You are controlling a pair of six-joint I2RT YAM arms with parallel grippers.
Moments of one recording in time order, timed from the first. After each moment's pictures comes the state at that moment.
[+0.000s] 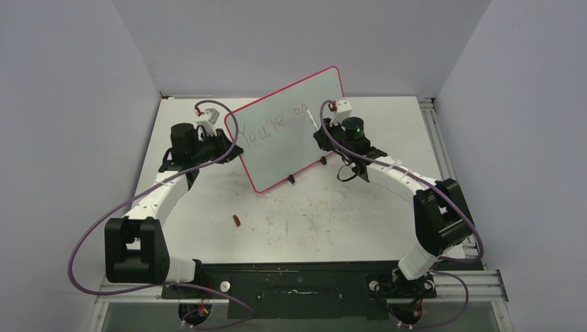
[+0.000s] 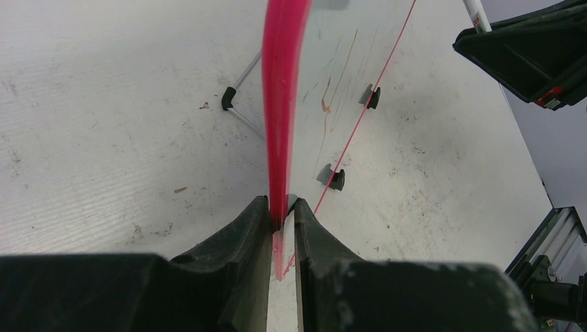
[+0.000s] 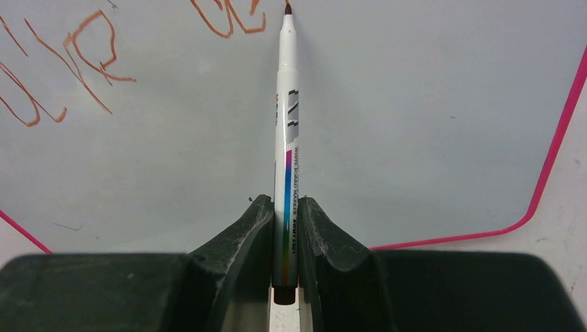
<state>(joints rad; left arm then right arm) -0.05 1.38 0.89 0.03 0.60 -0.30 0.46 1.63 1.07 0.25 -0.09 0.19</state>
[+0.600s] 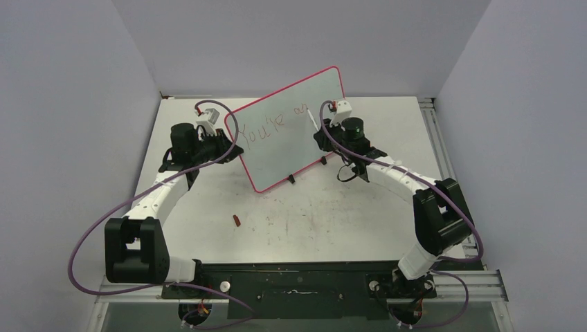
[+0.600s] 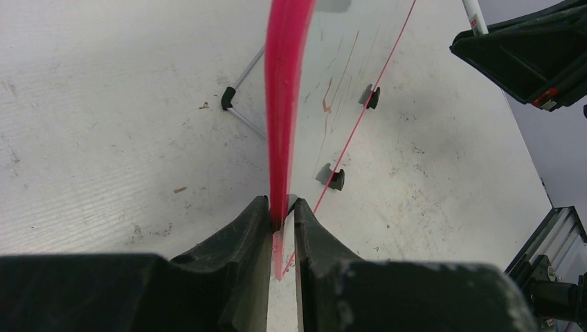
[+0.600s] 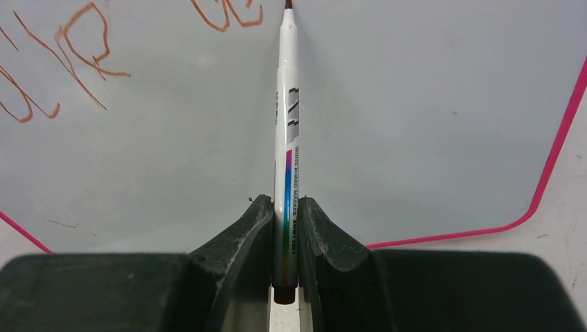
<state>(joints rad) -0.05 1.38 0.89 0.03 0.60 -0.30 0.46 1.63 1.05 0.24 -0.09 0.19</state>
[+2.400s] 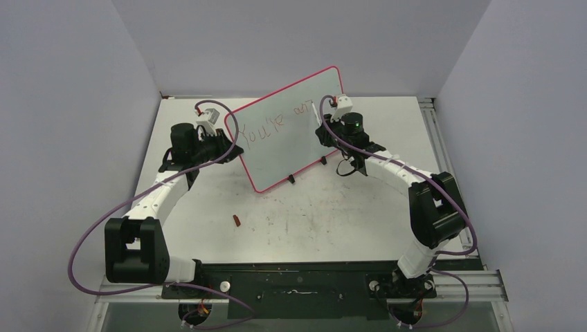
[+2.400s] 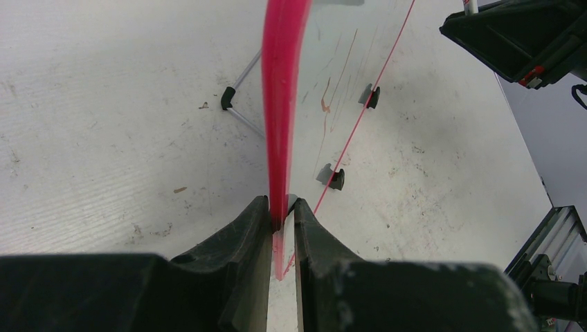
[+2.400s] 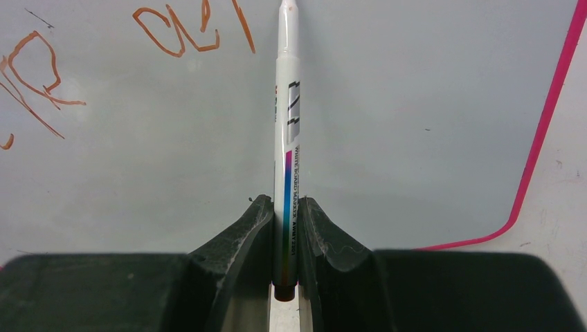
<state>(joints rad) -0.05 1.38 0.89 0.03 0.60 -0.30 0.44 1.70 1.13 0.22 -0.08 0.19</state>
